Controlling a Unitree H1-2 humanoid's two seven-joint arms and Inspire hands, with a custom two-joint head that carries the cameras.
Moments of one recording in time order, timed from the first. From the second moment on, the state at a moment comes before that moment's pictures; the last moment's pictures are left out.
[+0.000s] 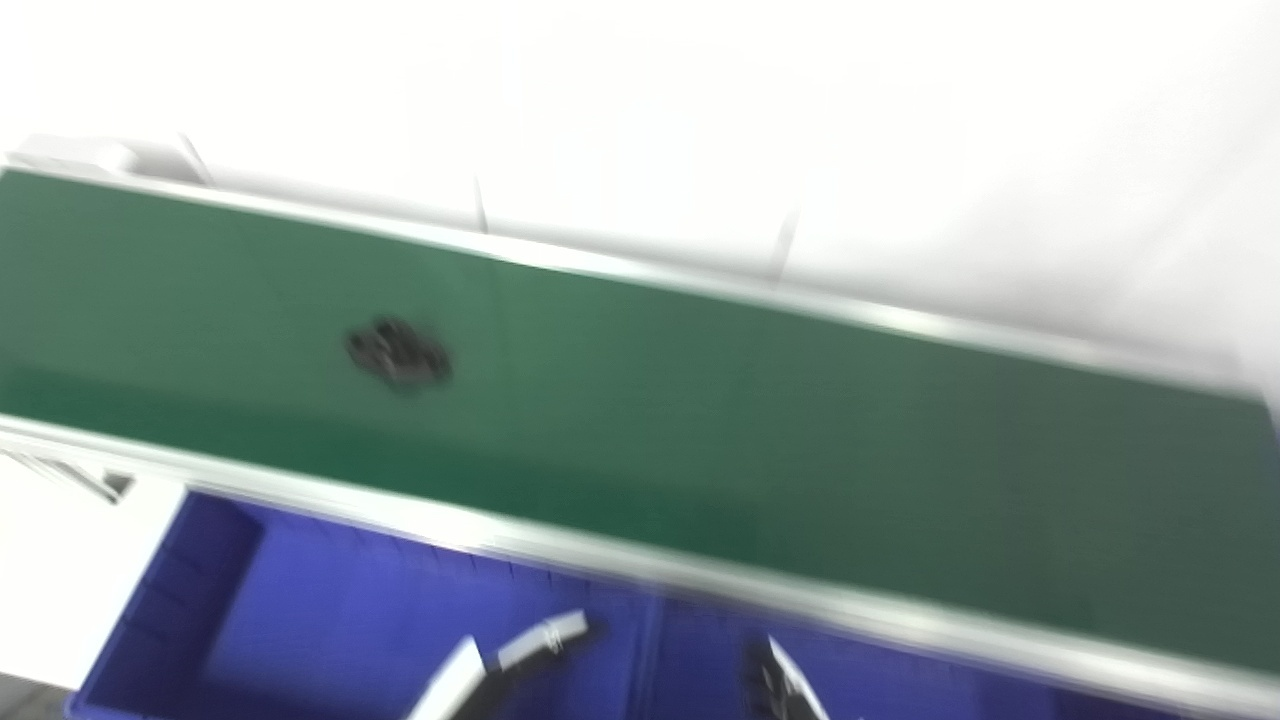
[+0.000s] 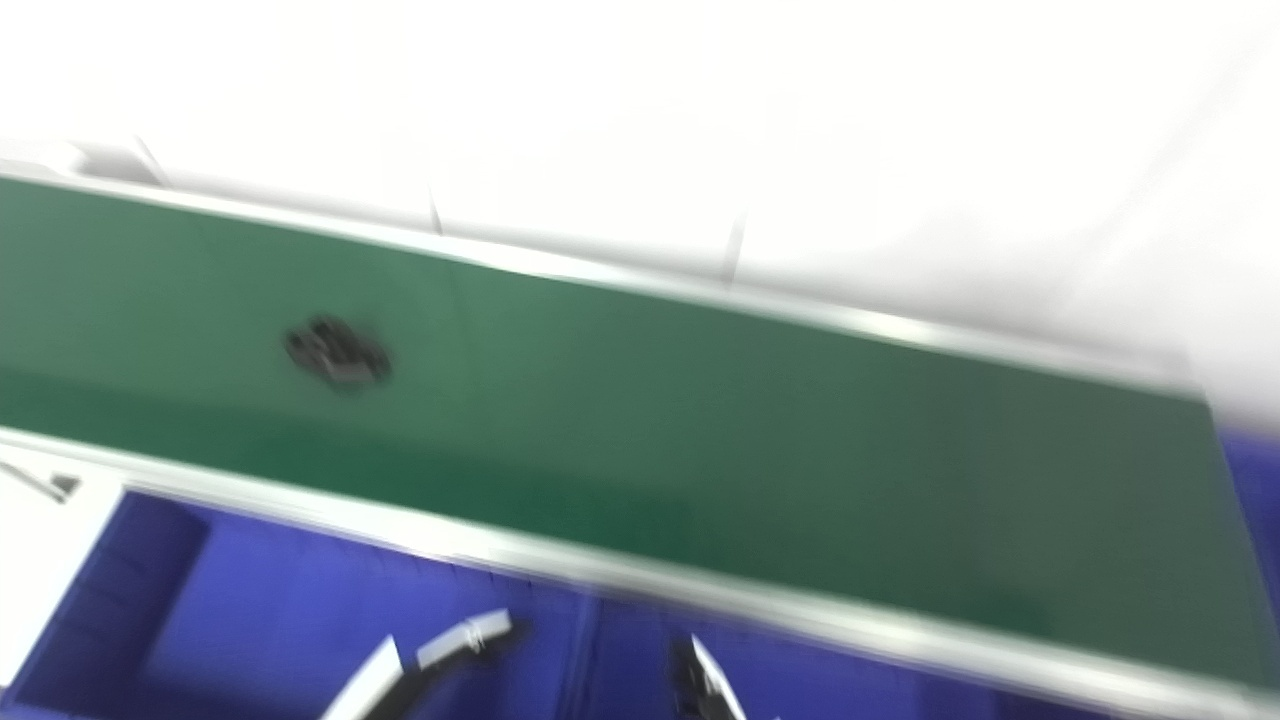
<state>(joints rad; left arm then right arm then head) 0.29 0.50 -0.89 0.12 0.23 -0.44 0.53 0.57 -0.09 0.34 0.02 -0.30 -0.41 -0.04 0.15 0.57</state>
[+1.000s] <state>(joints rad) 0.24 0.49 -0.94 0.18 0.23 -0.44 0.59 0.54 -0.15 0.45 -0.03 -0.24 -0.41 -0.26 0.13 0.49</state>
